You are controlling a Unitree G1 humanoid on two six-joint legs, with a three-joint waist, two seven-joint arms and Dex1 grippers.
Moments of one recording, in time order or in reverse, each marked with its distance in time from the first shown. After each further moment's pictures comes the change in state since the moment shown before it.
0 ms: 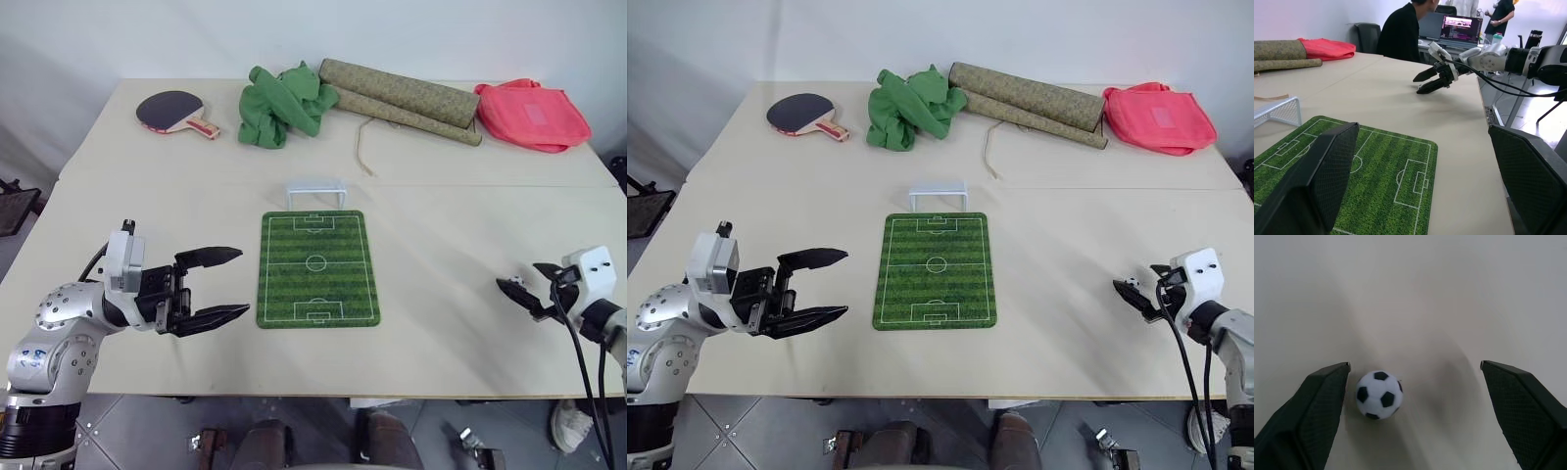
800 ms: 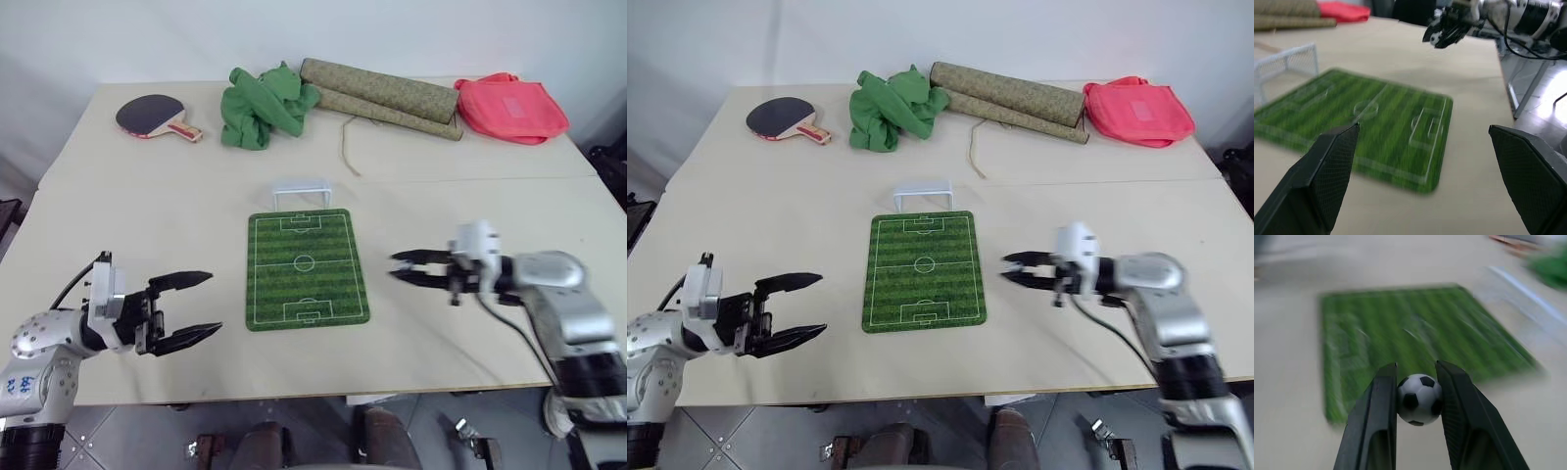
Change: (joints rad) left arm 0.142 -0.003 0.077 0.213 0.138 -0.219 -0.117; right arm -0.382 0.198 0.529 -0.345 -0.027 -0.050 0.451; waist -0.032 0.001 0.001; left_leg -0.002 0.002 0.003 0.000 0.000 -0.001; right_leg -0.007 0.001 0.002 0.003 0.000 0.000
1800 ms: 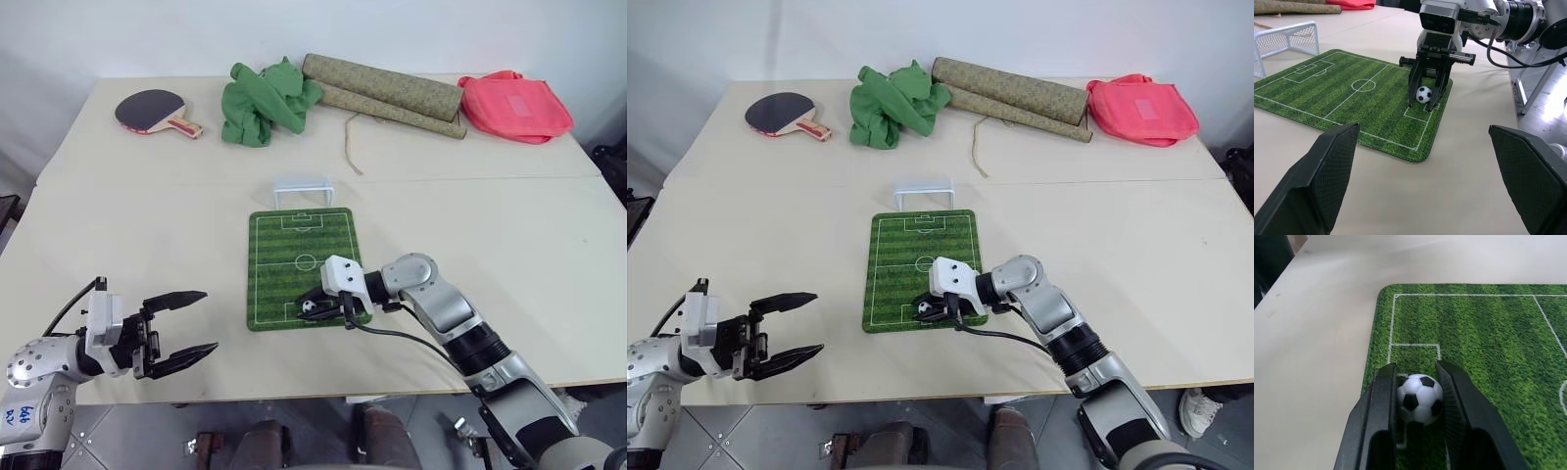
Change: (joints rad) left arm 0.091 -0.032 0.010 -0.044 0.011 -0.066 0.005; right arm -0.112 0.242 0.254 0.191 -0.224 0.002 -0.042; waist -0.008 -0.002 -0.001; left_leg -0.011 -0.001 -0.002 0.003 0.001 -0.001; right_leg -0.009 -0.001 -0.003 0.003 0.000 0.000
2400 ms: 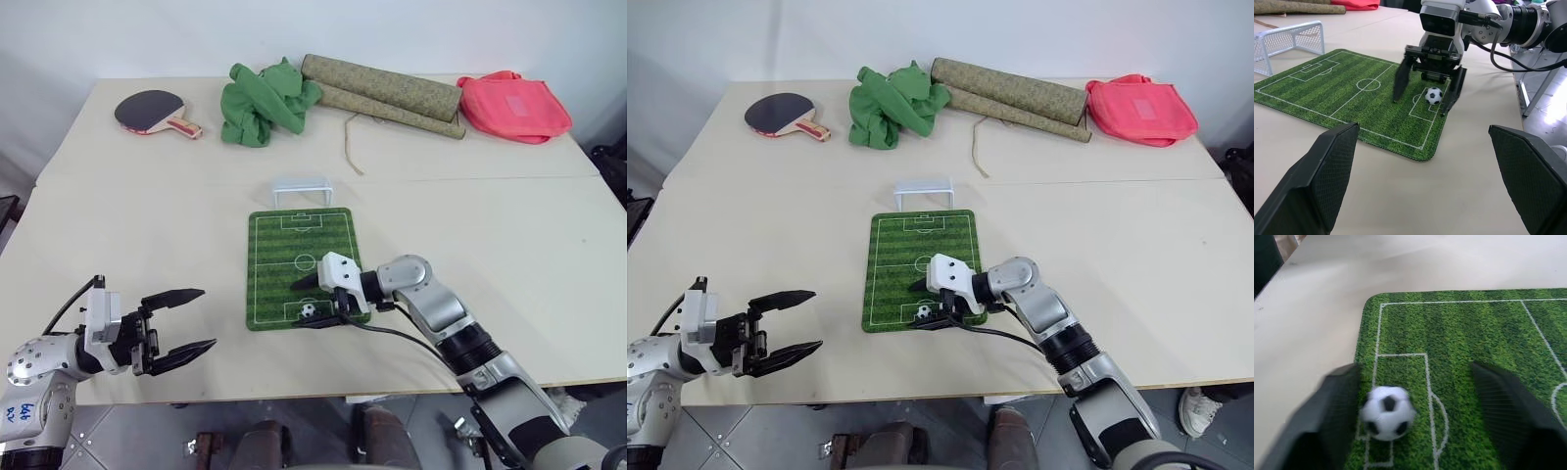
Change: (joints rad) left arm -0.012 0.000 0.002 0.031 0.000 -0.002 0.000; right arm -0.005 0.038 -0.016 0.060 0.004 -0.039 -0.025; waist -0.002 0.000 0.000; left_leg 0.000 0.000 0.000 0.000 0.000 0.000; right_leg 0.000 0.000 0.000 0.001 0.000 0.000
